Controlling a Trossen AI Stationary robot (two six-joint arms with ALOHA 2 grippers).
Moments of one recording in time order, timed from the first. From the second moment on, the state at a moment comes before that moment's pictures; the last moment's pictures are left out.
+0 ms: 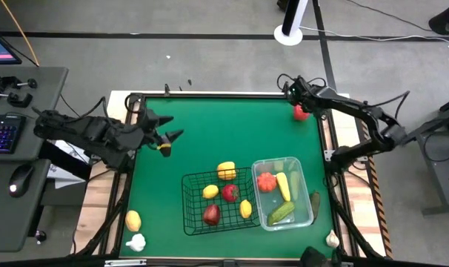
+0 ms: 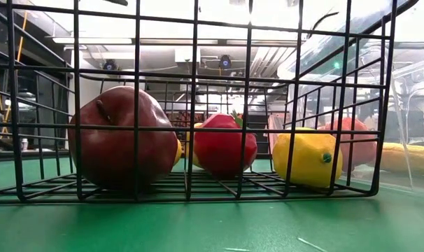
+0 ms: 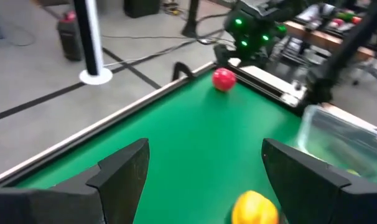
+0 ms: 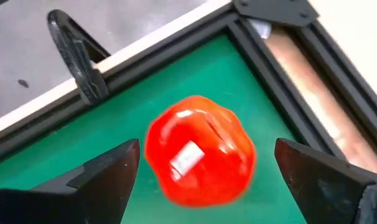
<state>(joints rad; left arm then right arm) -0.26 0.96 1.14 -0.74 -0.81 -0.59 -0.90 1.41 0.89 -0.74 0.43 1.12</state>
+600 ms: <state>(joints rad) -0.08 0.97 1.14 -0.74 -0.71 -0.58 -0.91 1.63 0.90 -0.70 0.47 0.94</state>
